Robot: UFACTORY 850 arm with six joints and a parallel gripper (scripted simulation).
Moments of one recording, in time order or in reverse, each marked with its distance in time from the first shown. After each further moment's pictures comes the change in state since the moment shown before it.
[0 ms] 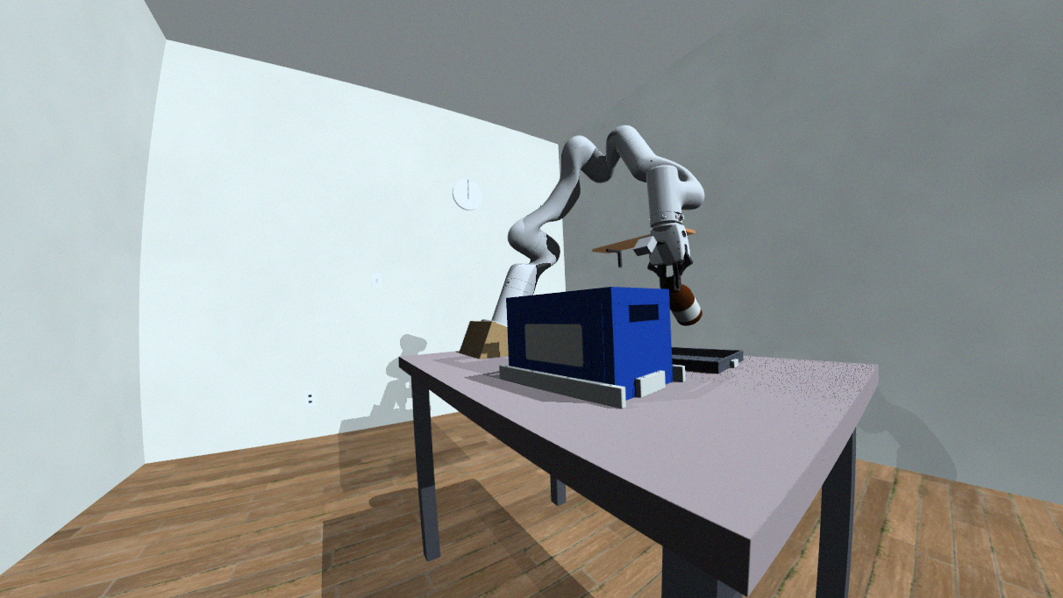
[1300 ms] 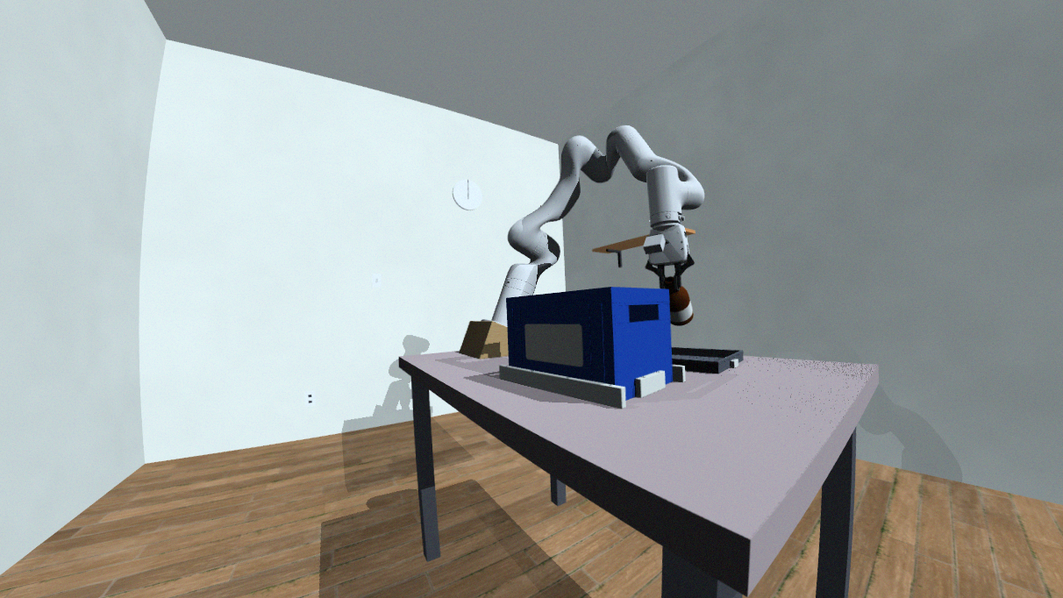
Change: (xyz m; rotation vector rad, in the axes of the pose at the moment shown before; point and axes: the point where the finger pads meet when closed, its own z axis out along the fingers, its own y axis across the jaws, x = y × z) arm 0.000 0.000 0.000 0.000 0.000 -0.262
